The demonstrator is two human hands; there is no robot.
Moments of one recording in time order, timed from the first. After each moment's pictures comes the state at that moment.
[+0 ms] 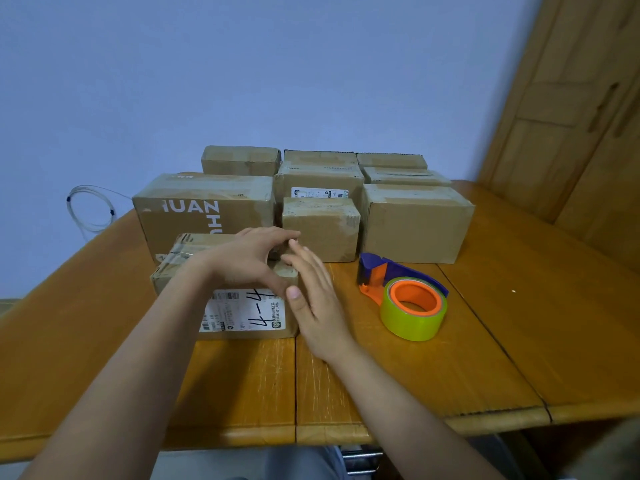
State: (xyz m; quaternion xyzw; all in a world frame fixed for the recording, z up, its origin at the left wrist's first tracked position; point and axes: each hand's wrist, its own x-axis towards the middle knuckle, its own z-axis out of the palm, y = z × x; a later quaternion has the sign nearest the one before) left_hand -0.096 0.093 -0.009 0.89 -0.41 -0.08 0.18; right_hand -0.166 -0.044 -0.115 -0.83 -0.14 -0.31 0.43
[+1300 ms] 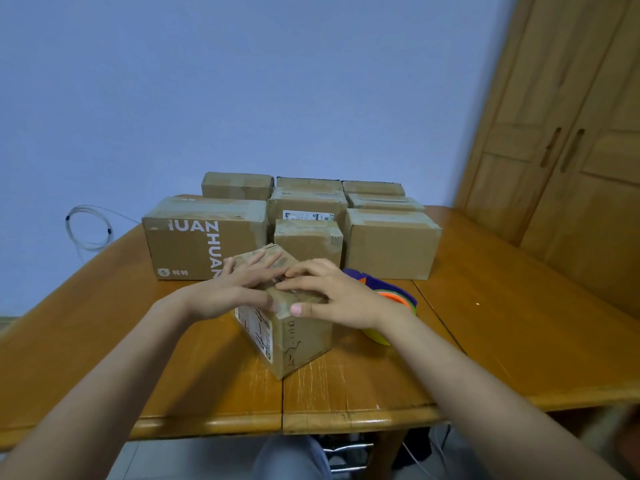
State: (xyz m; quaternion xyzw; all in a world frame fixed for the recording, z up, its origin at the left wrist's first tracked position) left_hand -0.139 0.119 -0.015 0.84 -0.44 -0.16 0.27; right_hand -0.212 -0.095 -0.021 -0.95 -0.24 -0.07 0.21
